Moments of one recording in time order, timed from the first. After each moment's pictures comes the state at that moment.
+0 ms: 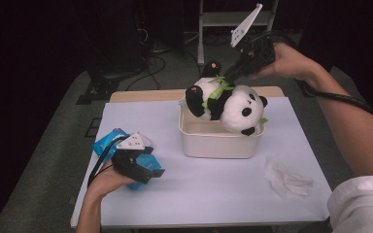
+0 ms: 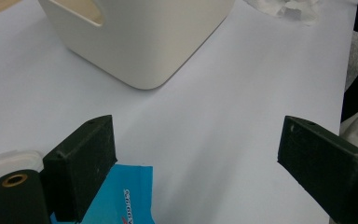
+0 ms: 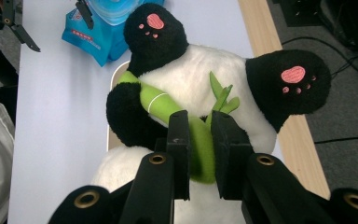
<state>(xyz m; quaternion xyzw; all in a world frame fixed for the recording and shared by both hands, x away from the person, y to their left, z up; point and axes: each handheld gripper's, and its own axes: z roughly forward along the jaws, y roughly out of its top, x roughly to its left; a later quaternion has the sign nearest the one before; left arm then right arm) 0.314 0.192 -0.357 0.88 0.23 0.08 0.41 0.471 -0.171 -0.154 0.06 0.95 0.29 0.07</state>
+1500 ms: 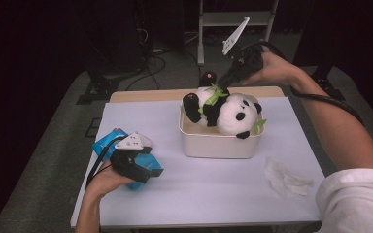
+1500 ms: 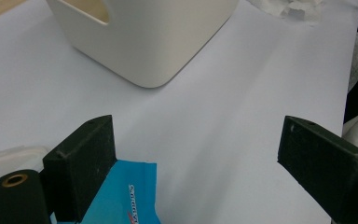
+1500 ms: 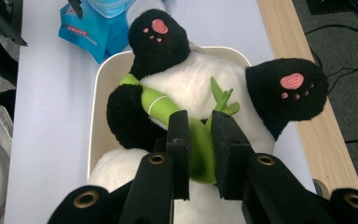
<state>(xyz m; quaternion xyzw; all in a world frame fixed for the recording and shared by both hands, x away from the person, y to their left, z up) 0.314 0.195 -0.356 0.87 0.24 0.08 0.41 0.504 -0.160 -0.193 0.07 0.95 0.29 0.03</state>
